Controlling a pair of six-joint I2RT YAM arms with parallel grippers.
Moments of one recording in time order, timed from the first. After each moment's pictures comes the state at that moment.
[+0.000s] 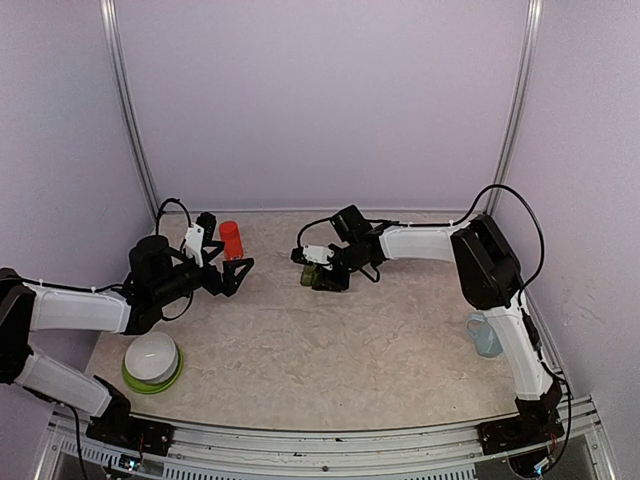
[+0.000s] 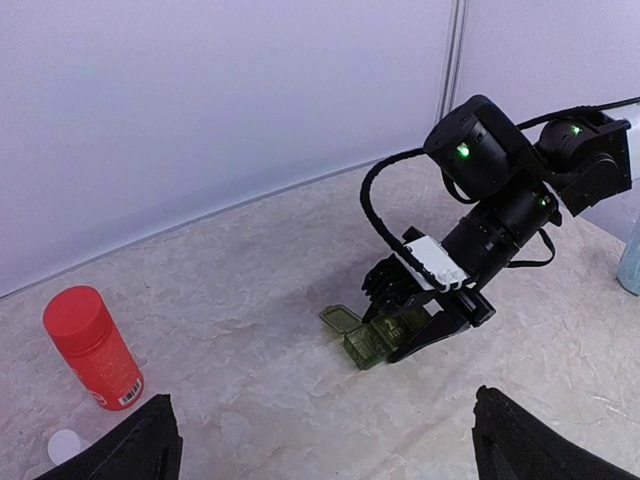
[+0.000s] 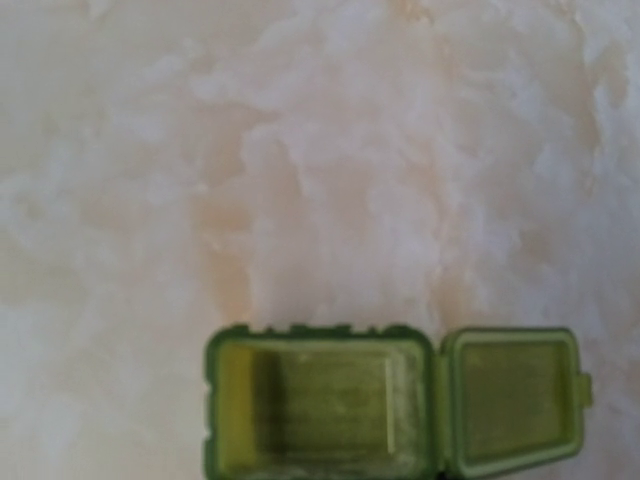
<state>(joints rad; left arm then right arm) -0.45 1.32 0.49 0.69 0.24 -0.01 0.68 2.41 1.88 -0.36 -0.31 -0.75</state>
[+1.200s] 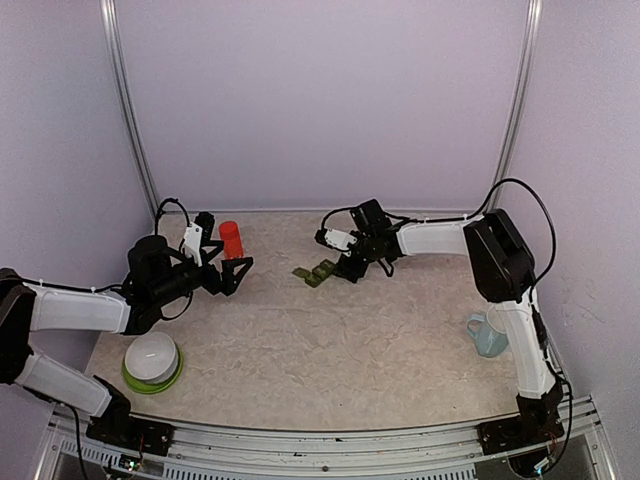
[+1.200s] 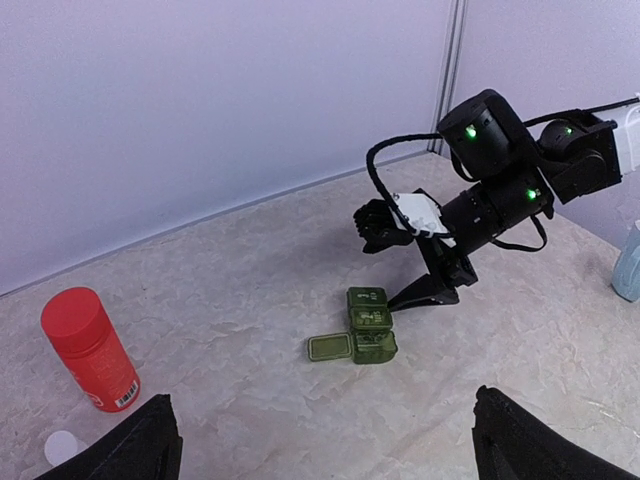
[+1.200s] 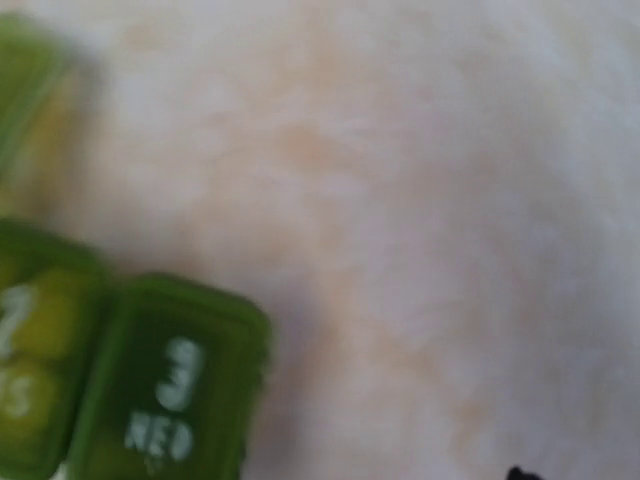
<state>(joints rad) -0.45 1.32 0.49 0.70 0.25 -0.03 0.61 2.34 1.75 -0.21 -0.10 -0.62</state>
